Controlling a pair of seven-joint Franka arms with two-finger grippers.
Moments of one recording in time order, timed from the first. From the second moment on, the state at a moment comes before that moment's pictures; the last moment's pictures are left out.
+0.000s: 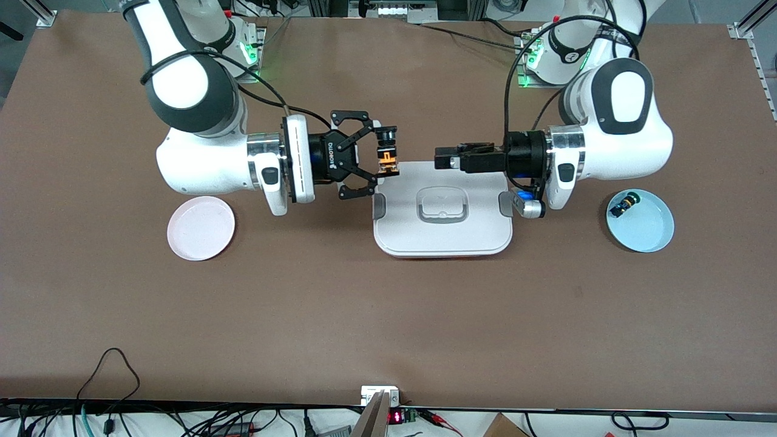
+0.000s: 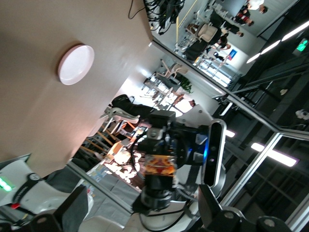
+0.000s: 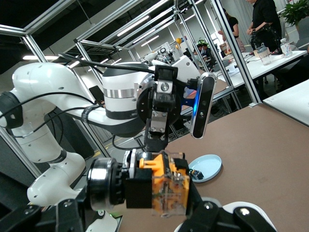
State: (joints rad) left arm -0.26 0.20 -0.08 -1.85 -1.66 1.96 -0.15; right arm 0.48 0.41 0.00 -1.56 1.57 1.92 -1.44
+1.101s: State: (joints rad) left arm -0.31 0.21 -0.14 -1.85 -1.74 2.10 -0.19; right arm 0.52 0.42 0.00 -1.57 1.58 2.00 -1.44
